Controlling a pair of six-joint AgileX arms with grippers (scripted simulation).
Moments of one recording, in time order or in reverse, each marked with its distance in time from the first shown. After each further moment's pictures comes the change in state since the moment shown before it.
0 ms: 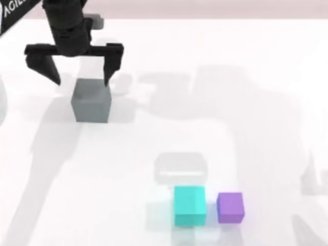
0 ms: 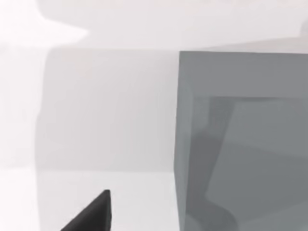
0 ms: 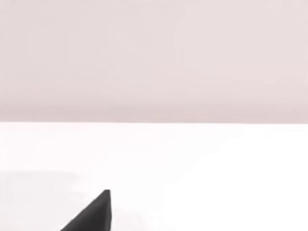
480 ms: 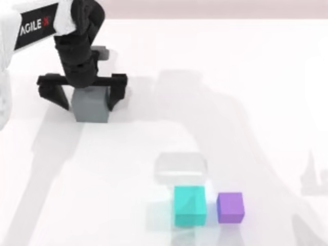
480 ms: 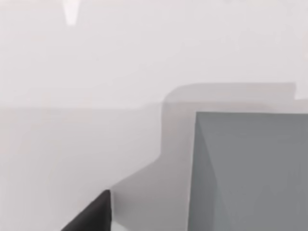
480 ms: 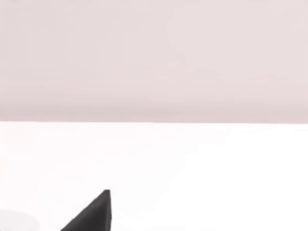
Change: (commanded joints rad) left arm -0.001 0.034 -0.251 0.287 0.000 -0.001; right arm 0.000 0.000 0.000 0.000 0.000 0.000
